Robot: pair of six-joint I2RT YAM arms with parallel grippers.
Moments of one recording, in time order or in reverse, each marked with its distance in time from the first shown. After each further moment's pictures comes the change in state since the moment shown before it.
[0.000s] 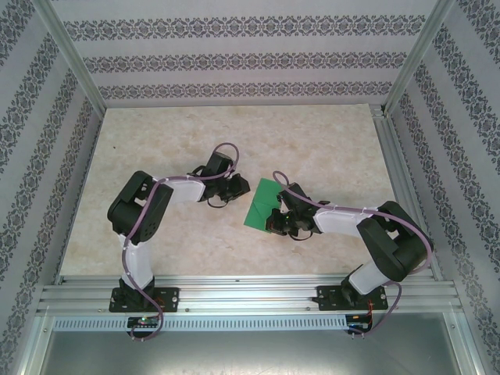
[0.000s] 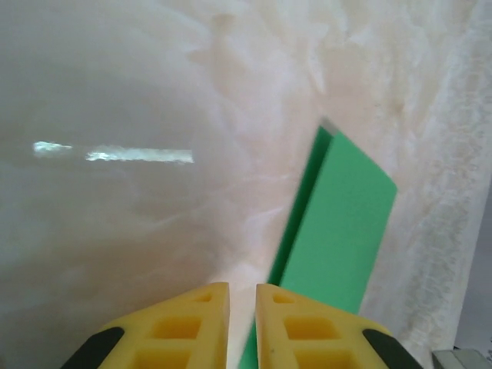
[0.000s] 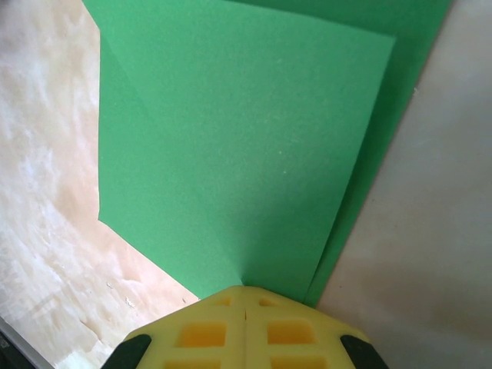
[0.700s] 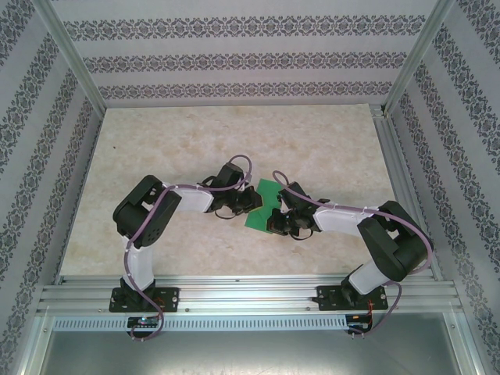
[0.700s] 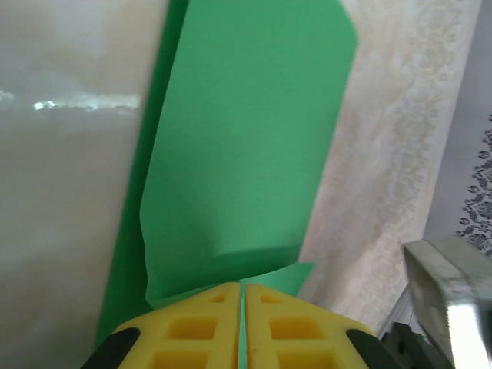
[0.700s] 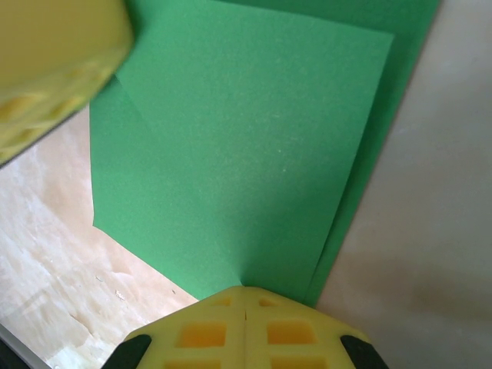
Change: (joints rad) left arm -0.115 0.018 -0.061 0.095 0.117 -0.068; right arm -0.007 0.000 0.020 -0.052 0.000 -0.019
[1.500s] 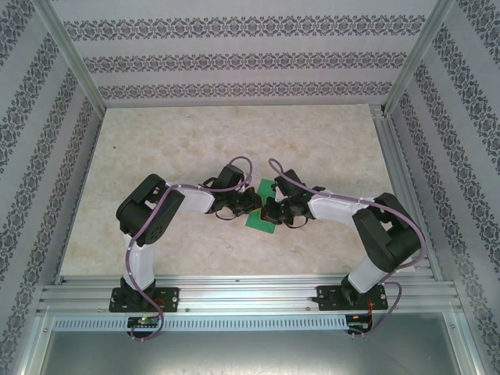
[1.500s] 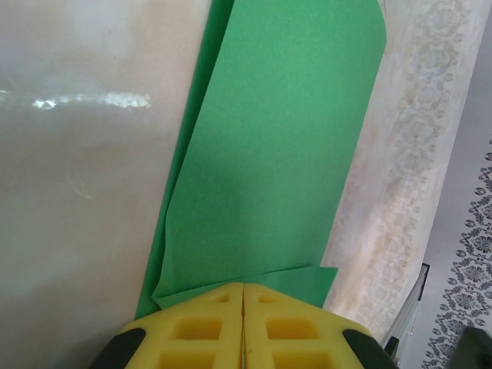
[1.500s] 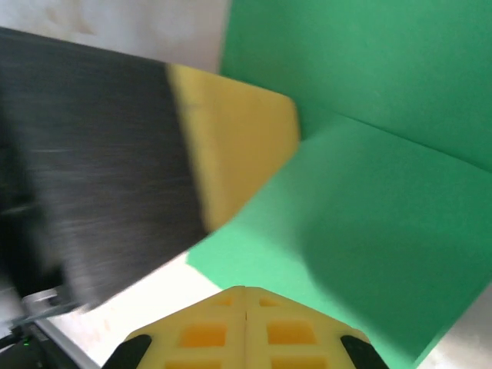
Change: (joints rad) left arm 0.000 0.026 -0.005 0.033 0.000 -0.003; right arm -0.027 0.090 0.156 -0.059 -0.061 -0.028
